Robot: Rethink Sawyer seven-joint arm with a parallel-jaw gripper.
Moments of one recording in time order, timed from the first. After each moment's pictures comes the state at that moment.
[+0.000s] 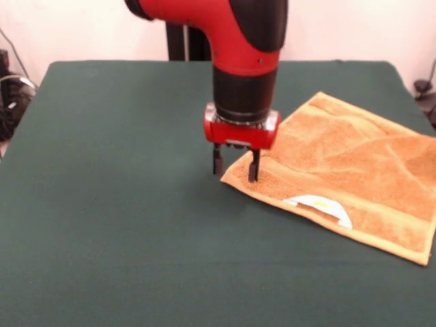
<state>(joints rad) -0.13 -0.35 -0.08 1.50 0.18 0.34 1.65</state>
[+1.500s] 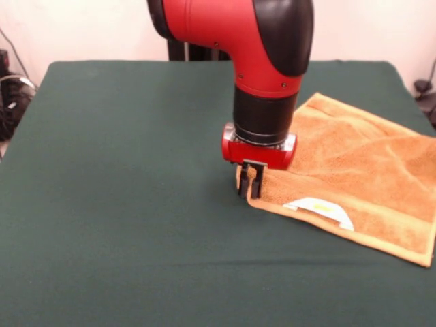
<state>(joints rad) -0.06 -0.29 -0.14 1.45 0.27 0.33 1.65</state>
